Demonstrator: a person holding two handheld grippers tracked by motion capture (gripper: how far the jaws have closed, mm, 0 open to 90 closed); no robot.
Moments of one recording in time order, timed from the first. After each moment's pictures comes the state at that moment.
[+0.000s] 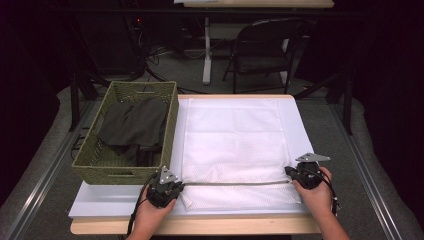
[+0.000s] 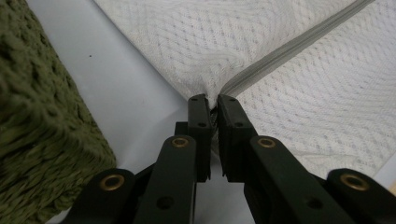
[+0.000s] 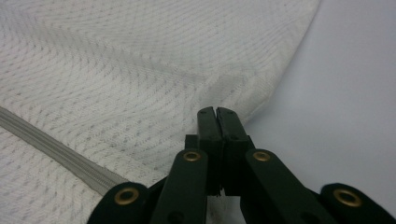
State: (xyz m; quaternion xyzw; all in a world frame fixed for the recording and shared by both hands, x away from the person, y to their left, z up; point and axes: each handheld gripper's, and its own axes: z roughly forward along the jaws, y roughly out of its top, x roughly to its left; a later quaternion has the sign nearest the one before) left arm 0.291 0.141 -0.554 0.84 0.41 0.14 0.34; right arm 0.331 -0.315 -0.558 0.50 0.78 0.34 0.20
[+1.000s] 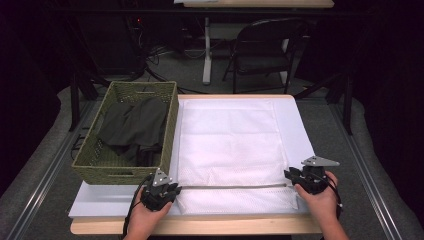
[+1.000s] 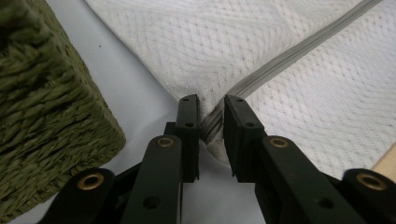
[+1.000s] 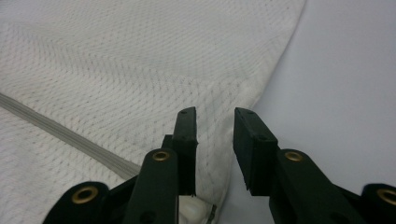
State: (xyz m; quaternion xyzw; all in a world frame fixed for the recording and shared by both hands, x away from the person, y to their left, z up) left arm 0.280 0.152 -0.546 0.83 0.41 0.13 0.35; right arm 0.306 -0.316 -0.539 0.50 0.76 0.38 0.19
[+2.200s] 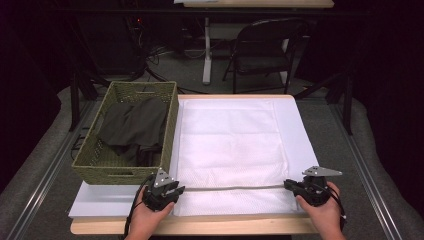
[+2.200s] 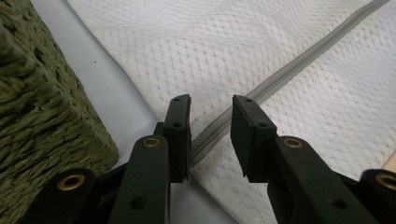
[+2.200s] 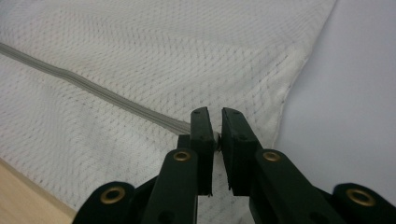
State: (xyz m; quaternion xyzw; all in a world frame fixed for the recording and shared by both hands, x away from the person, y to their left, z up) left arm 0.280 0.147 -0.545 0.83 0.40 0.14 0.36; right arm 0.276 -0.308 -0.537 0.50 0.76 0.38 0.15
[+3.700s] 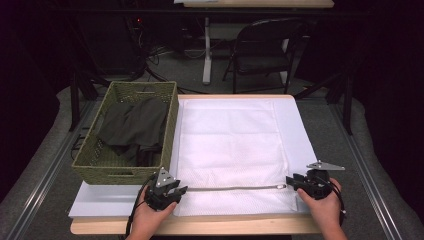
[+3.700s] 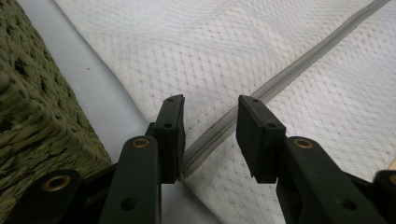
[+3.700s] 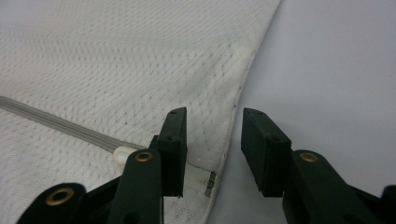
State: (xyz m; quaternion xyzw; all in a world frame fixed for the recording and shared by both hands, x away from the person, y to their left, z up) left arm 0.282 0.143 -0.547 0.83 0.40 0.14 0.36; right arm 0.297 -0.325 -0.551 0.55 0.73 0.37 0.15
